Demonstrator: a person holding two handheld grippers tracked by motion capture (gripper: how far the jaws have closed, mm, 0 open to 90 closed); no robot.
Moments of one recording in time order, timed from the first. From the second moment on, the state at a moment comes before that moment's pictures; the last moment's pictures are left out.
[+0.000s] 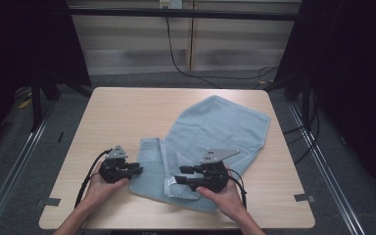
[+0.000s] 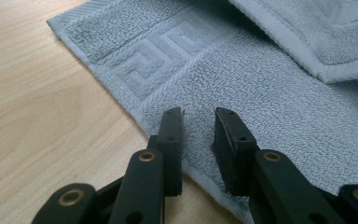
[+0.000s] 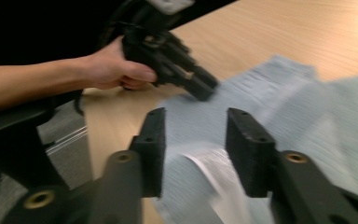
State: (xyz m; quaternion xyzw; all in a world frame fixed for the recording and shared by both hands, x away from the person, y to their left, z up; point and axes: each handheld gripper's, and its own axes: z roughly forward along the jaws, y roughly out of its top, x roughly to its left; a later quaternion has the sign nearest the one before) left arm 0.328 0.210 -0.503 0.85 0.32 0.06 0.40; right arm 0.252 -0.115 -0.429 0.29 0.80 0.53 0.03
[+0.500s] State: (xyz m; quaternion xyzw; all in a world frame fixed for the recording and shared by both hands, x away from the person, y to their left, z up) left arm 0.330 0.212 -0.504 0.85 0.33 0.05 0.41; right arm 0.254 -0.074 -0.498 0.26 0.87 0.42 0.00
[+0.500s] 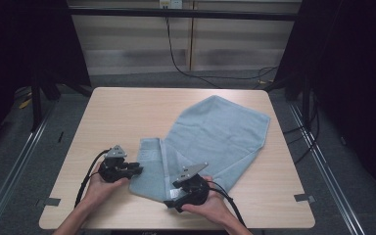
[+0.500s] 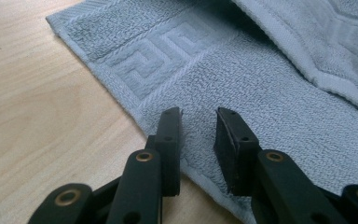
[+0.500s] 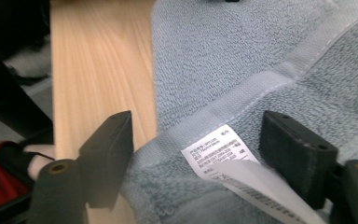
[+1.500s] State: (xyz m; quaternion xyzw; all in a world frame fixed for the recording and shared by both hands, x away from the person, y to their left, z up) left arm 0.311 0.205 -0.497 0.87 0.30 0.03 0.38; right arm 0.273 -0.226 -0.474 0.44 0.77 0.45 0.12
